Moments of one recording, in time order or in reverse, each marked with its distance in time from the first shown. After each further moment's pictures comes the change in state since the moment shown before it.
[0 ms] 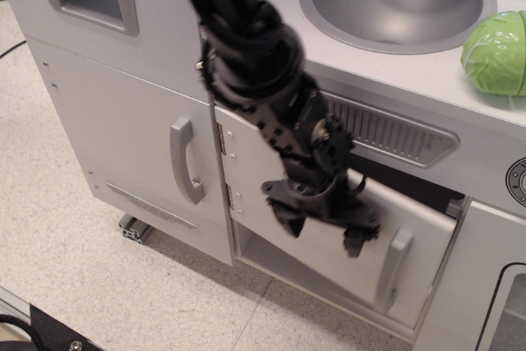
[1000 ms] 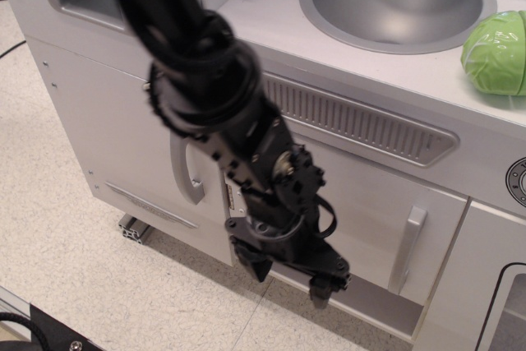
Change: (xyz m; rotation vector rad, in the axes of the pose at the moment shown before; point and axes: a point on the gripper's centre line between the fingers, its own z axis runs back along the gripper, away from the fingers) arm -0.054 0.012 0.029 0.008 0.064 -0.058
